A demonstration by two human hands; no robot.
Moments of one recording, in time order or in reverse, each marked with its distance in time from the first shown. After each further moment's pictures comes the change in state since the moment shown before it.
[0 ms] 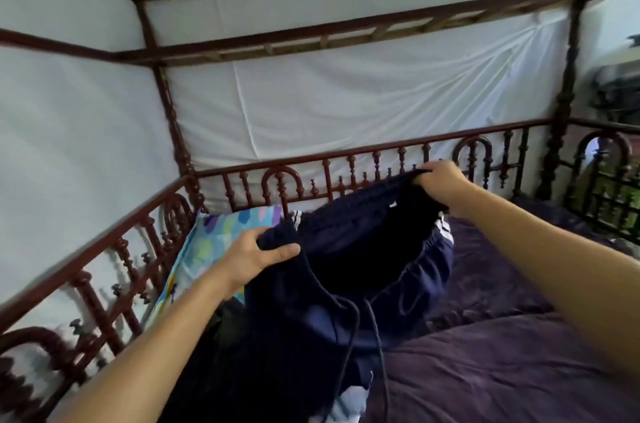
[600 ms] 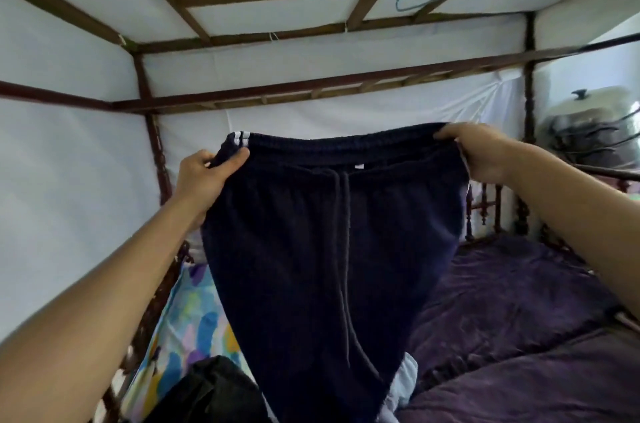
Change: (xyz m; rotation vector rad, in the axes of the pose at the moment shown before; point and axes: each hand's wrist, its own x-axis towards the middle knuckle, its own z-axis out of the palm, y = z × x) left_hand 0.062 0.127 -0.134 -0.145 0.449 0.294; right_hand -0.005 -0.127 -0.059 0.527 0.011 0.106
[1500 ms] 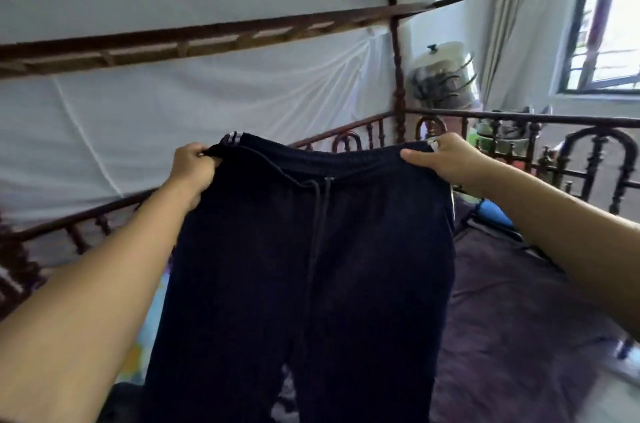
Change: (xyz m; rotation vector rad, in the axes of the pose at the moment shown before) left_hand 0.042 -0.081 0.177 0.105 -0.308 -0.072; right_hand -0.057 0.103 -0.097 -0.417 0.277 -0.079
